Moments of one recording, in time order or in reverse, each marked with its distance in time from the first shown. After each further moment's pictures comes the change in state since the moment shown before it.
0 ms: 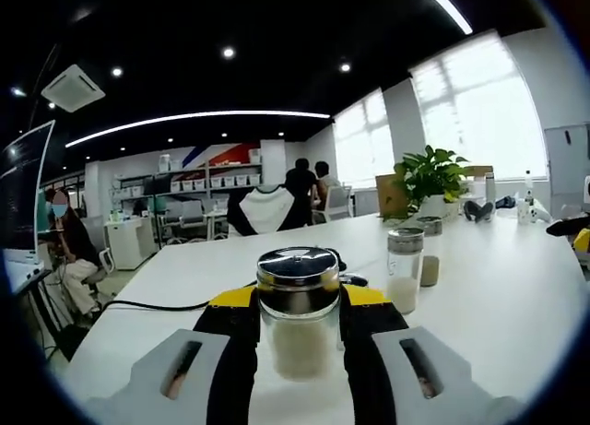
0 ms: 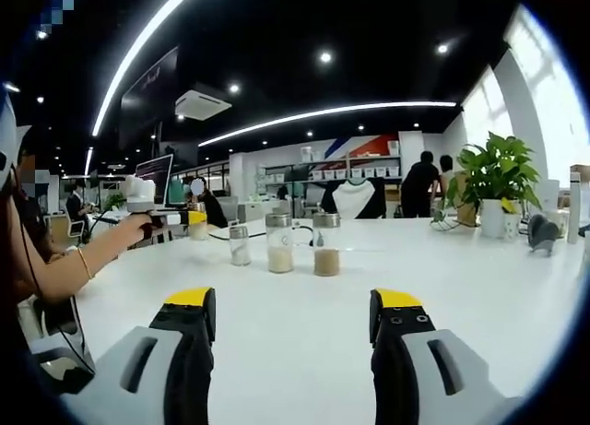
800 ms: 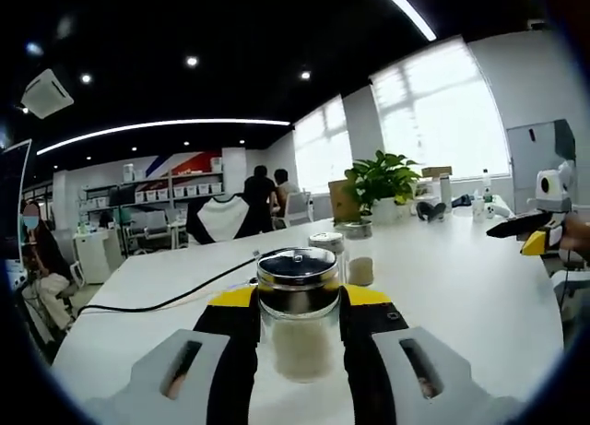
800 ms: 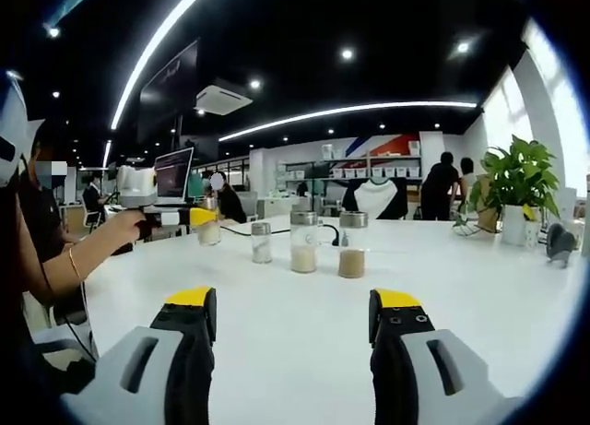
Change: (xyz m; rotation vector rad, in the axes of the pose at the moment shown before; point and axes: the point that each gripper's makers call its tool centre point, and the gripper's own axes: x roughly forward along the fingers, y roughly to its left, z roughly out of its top) left arm -0.032 -0.077 0.002 0.030 -0.032 -0.198; right arm 0.012 0.022 -0.001 -0.045 0.014 0.088
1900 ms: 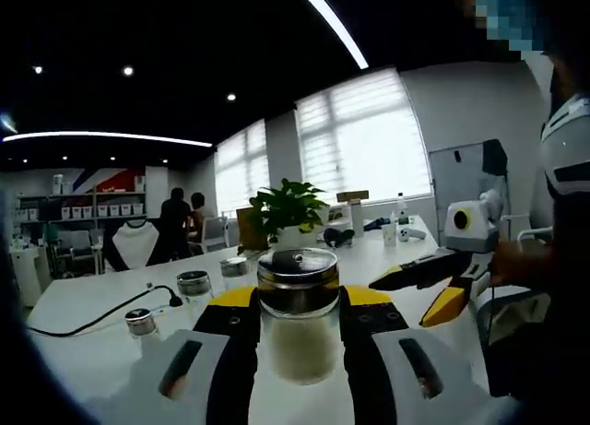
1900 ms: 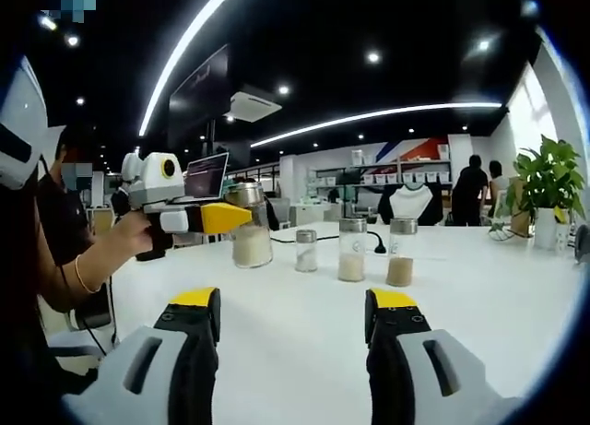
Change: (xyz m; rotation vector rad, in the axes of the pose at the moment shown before) left arm -0.012 -0.149 0.046 -0.003 -0.121 -0.398; right arm 0.018 0.057 0.005 0.007 -0.043 0.153
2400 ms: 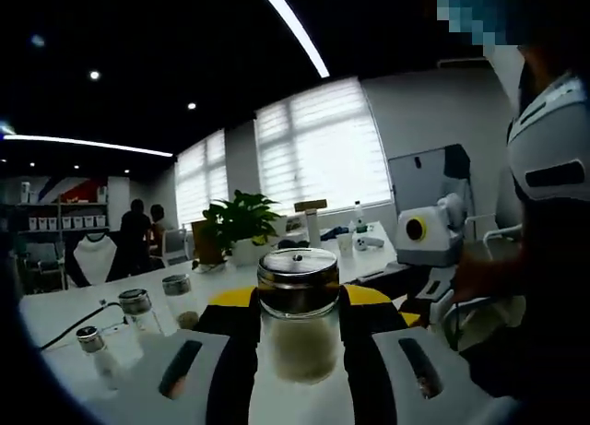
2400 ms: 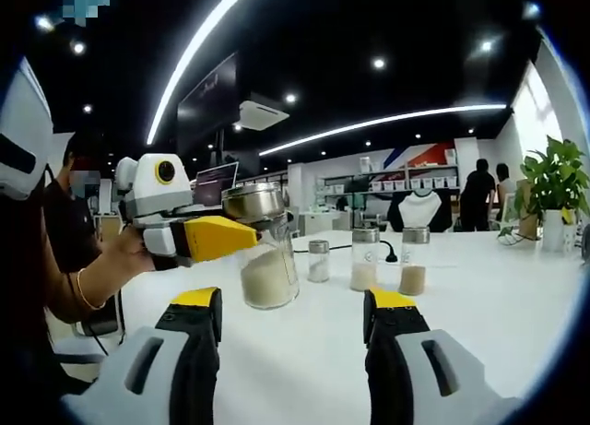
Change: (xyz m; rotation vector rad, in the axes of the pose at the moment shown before) left arm 0.014 -0.065 0.012 0.016 -0.044 -0.200; right arm 0.002 0.014 0.013 0.003 -0.042 0.042
